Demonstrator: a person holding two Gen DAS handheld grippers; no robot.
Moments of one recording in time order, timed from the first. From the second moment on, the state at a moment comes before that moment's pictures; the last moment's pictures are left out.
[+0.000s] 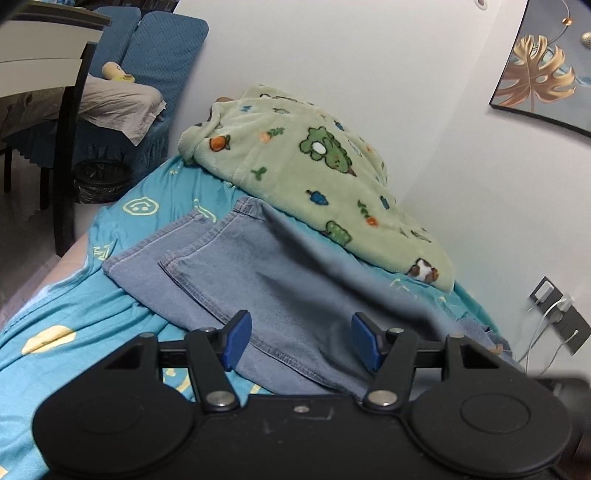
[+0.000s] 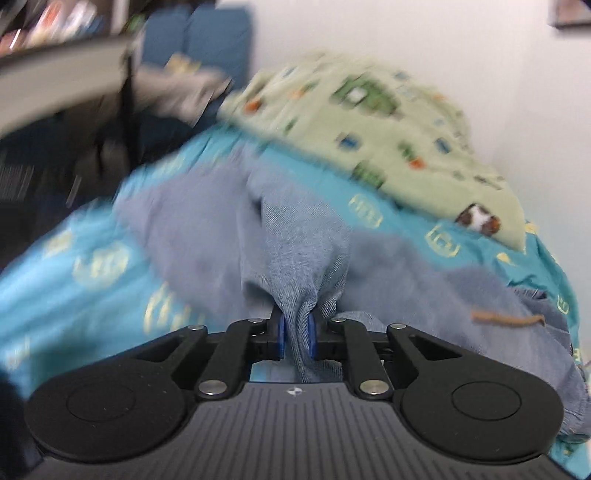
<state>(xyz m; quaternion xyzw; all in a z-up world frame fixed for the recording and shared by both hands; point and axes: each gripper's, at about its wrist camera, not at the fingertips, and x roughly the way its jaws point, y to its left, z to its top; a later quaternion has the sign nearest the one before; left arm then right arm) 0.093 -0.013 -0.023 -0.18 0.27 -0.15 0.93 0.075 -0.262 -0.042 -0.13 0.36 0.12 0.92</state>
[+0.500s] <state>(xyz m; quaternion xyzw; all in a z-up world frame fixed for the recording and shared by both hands) 0.100 -0.008 -0.034 -0.19 0.30 -0.14 0.92 0.061 -0.247 -0.040 -0.10 0.33 0.15 0.93</state>
